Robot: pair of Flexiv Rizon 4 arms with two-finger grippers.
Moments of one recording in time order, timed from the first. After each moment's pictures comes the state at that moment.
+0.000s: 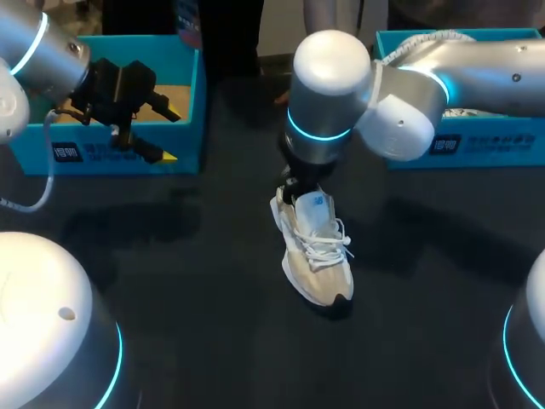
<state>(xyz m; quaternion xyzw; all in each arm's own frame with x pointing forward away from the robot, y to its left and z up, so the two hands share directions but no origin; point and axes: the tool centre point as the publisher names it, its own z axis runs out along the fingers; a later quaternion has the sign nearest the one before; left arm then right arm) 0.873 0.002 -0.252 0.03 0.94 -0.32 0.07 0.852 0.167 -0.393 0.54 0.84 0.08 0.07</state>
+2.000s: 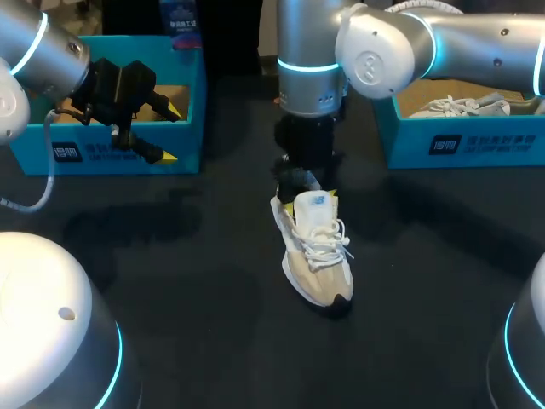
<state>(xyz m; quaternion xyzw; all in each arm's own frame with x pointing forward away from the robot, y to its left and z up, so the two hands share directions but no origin) 0.873 0.002 -0.252 0.03 0.94 -0.32 0.07 0.793 0.161 -0.345 0.53 0.83 -0.08 -0.12</state>
